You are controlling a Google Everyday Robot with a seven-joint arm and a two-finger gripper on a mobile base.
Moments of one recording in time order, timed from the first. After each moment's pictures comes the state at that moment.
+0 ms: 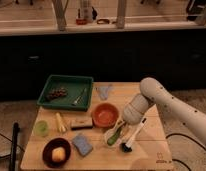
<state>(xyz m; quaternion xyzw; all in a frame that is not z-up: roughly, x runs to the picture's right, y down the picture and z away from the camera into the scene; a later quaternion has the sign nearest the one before) 0.080 0.210 0.670 -0.34 -0.50 -0.28 0.75</state>
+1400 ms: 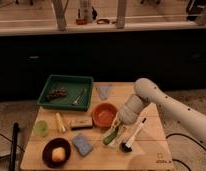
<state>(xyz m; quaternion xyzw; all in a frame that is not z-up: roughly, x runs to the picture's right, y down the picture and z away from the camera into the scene) 0.074 0.214 0.686 -0.35 -0.49 -0.27 0.75</state>
